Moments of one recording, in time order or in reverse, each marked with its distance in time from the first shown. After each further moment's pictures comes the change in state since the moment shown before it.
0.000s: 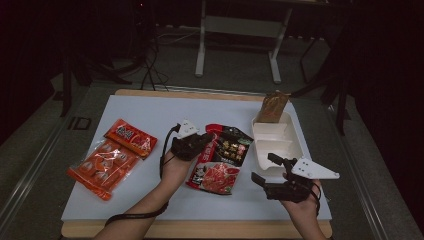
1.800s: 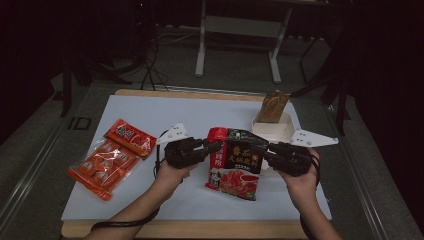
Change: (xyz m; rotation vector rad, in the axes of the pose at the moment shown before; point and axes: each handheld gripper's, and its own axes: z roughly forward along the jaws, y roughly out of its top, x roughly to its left) left arm -0.010 0.007 -0.038 -0.159 -0.358 -0.027; right arm -0.018 0.062 0.020 0.054 0.138 0.021
